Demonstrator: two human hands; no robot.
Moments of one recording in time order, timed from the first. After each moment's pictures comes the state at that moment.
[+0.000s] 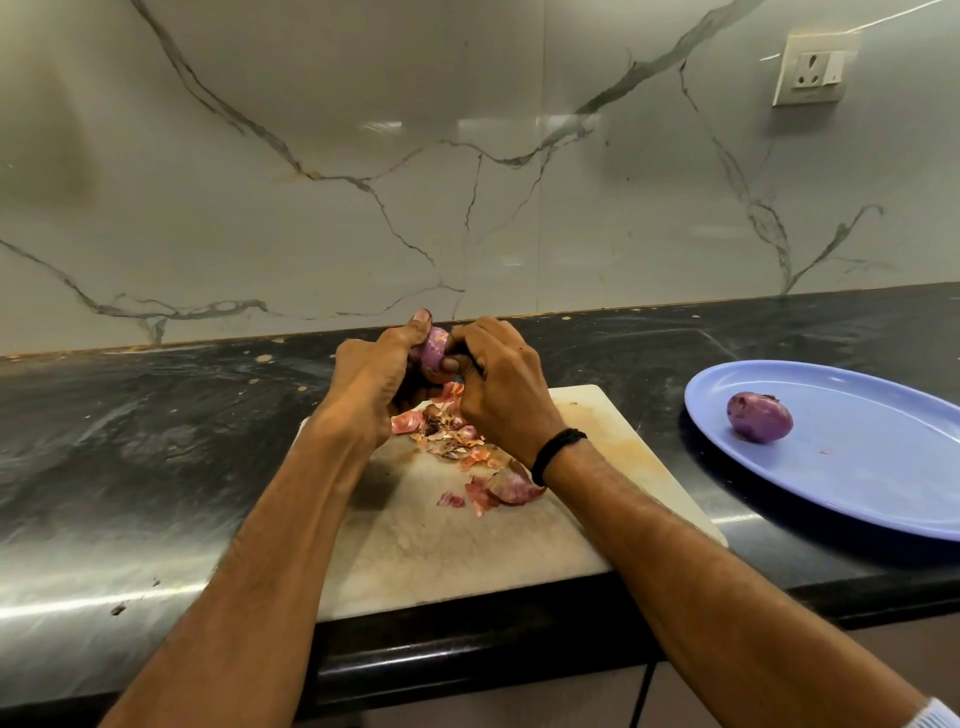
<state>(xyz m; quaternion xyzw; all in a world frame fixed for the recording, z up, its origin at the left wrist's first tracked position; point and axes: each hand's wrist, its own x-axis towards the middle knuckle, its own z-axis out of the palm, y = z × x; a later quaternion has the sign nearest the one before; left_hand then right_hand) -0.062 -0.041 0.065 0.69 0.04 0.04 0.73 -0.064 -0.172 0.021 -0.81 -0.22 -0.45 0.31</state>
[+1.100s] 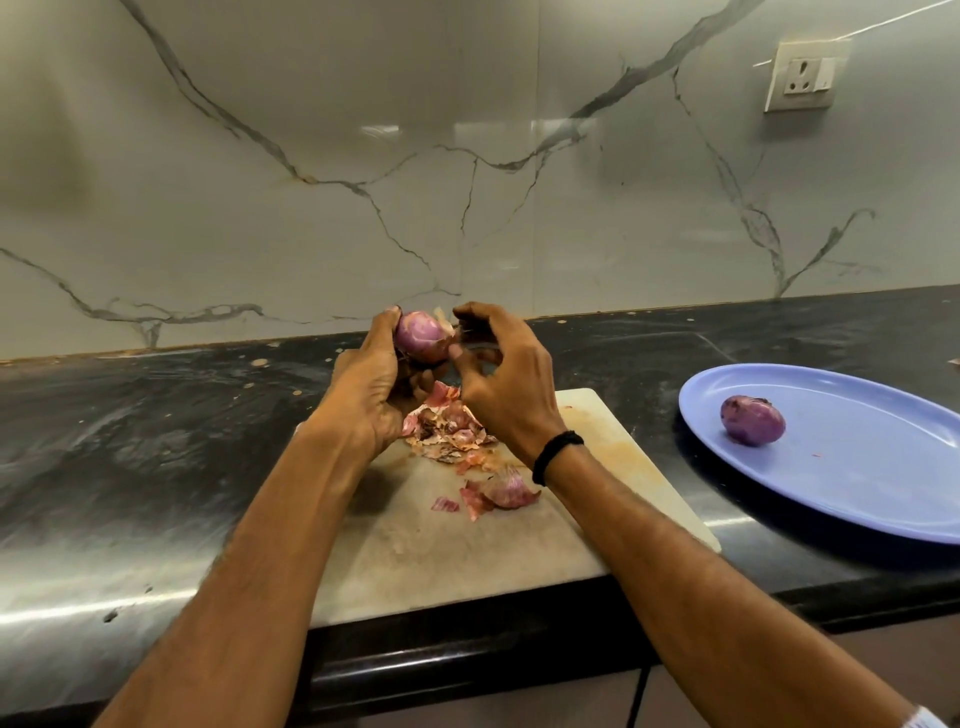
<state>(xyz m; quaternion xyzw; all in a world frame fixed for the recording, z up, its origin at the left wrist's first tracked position) -0.058 -0.048 0.067 0.55 0.08 -0.01 0.83 -0.067 -0.177 0.029 -0.78 -0.16 -0.42 0.44</state>
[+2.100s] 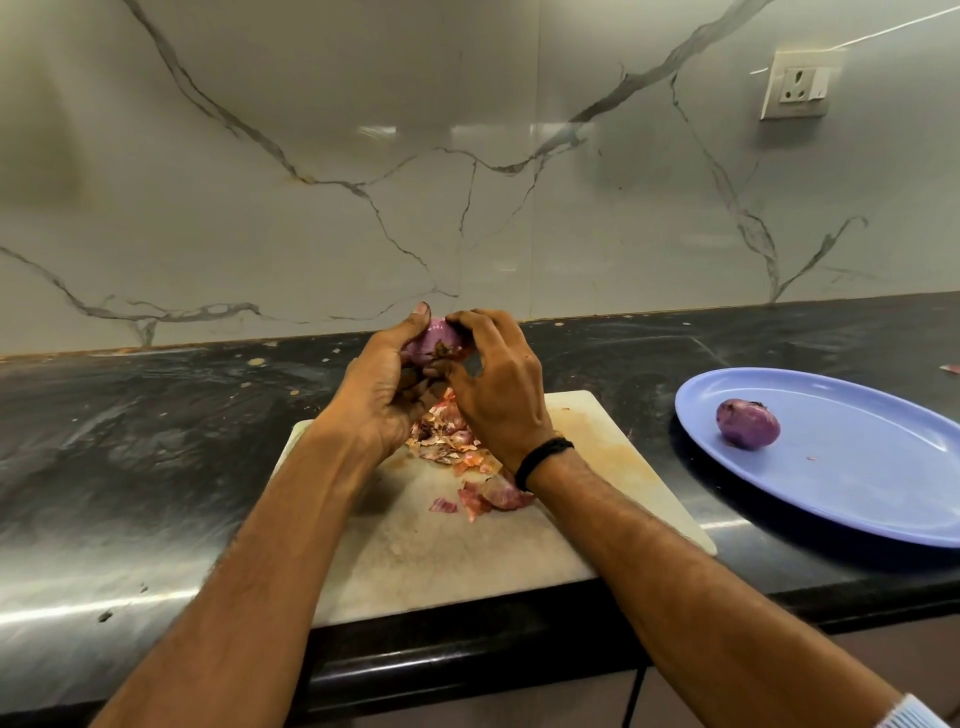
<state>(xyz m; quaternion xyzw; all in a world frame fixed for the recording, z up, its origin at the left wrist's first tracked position) -0.058 -0.052 0.060 0.54 0.05 -0.05 0.84 -0.061 -0.170 0.021 -0.79 -0.16 -0.51 0.31</state>
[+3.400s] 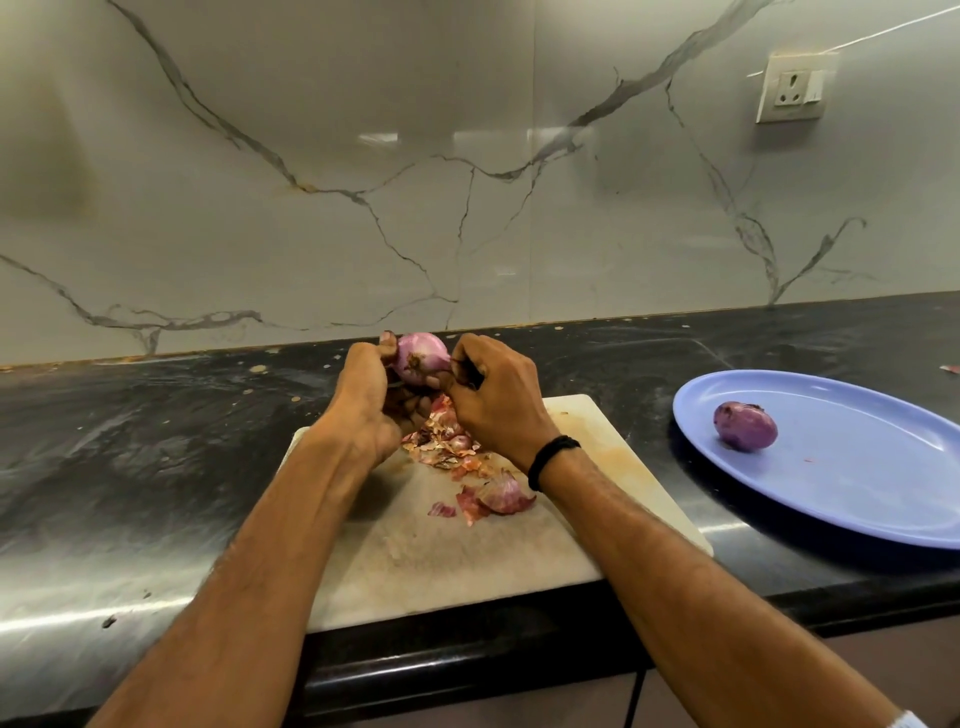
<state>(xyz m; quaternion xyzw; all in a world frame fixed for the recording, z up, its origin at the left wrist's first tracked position) -0.056 -0.043 0.056 0.56 0.09 -0.06 0.82 -0.061 -0.178 0.020 -0.82 -0.18 -0.42 0.35</state>
